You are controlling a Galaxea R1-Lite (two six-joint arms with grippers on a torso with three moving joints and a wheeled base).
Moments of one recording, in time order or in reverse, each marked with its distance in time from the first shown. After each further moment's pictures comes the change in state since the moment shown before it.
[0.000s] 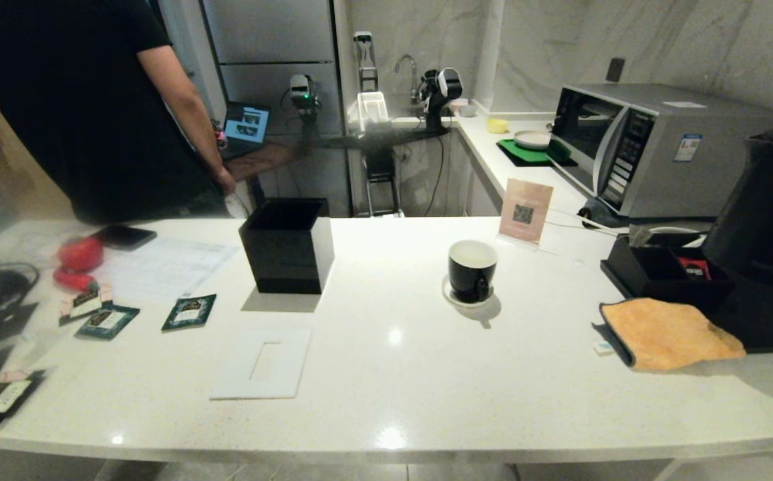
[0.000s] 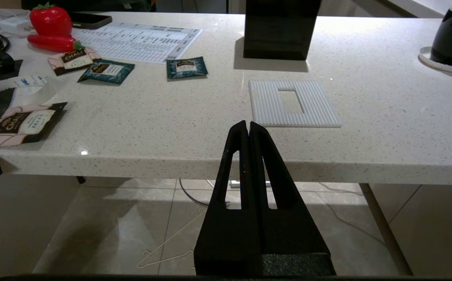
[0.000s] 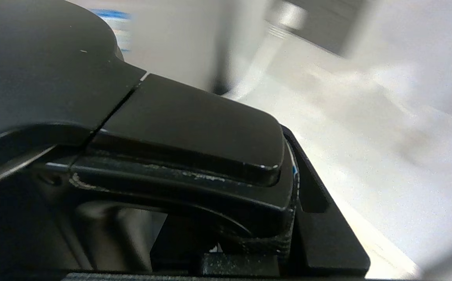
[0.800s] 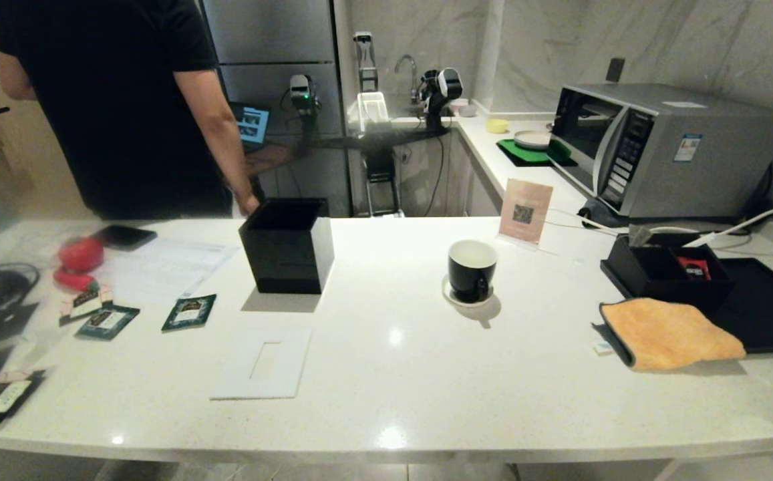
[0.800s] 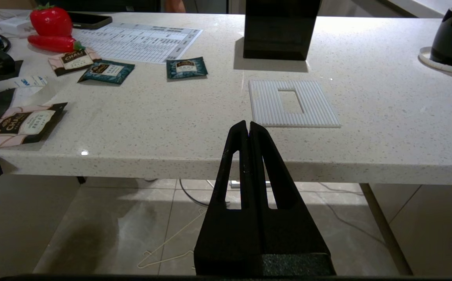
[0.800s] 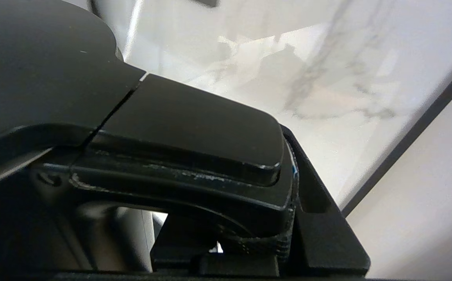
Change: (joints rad) left arm 0.000 0.000 0.000 0.000 0.000 0.000; right arm -0.268 0.119 -0.051 -0.046 0.022 0.011
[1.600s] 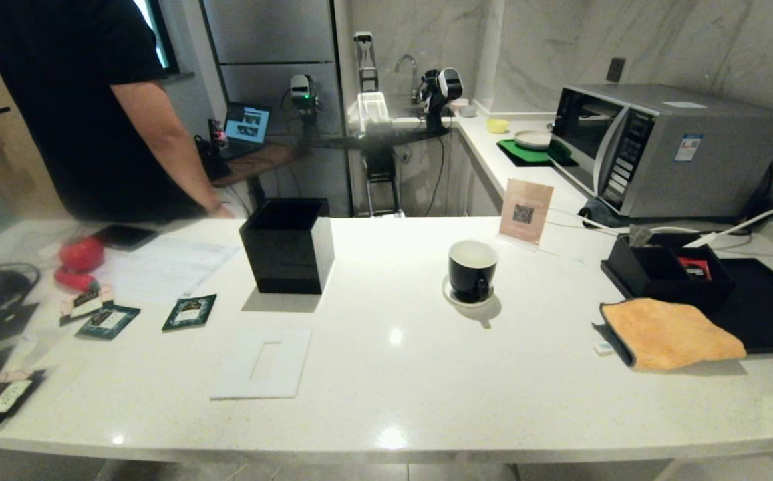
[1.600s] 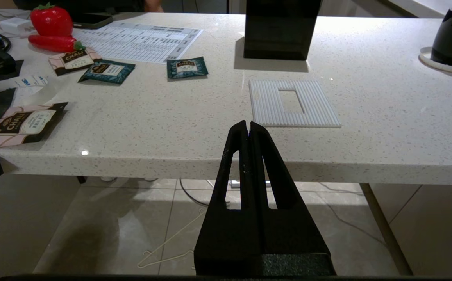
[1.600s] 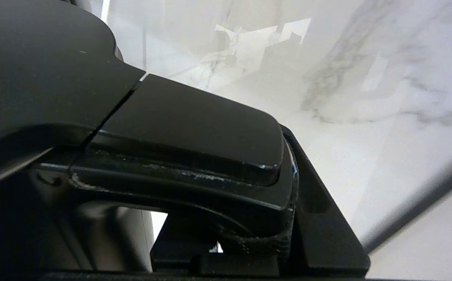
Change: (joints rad) left arm 0.000 0.000 0.000 0.000 0.000 0.000; right arm -0.024 0.270 -0.234 -0.018 0.012 -0.009
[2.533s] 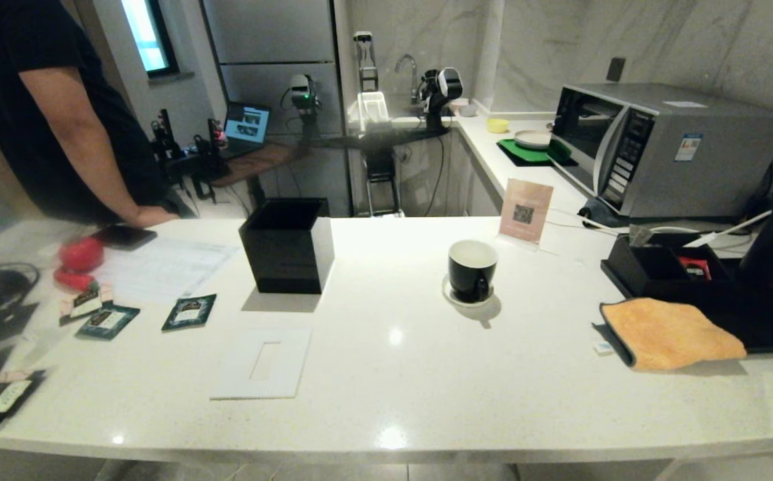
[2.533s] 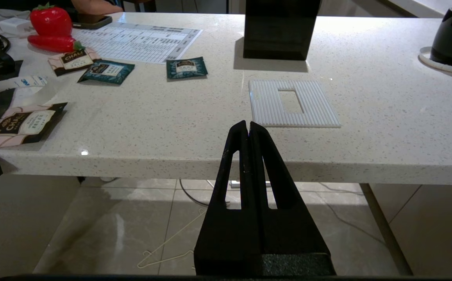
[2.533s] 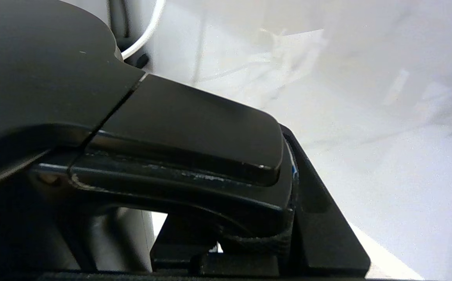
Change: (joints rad) left arm 0.000 0.000 0.000 0.000 0.000 0.000; right arm 0.111 0.245 -0.236 -0.016 -0.008 0.001
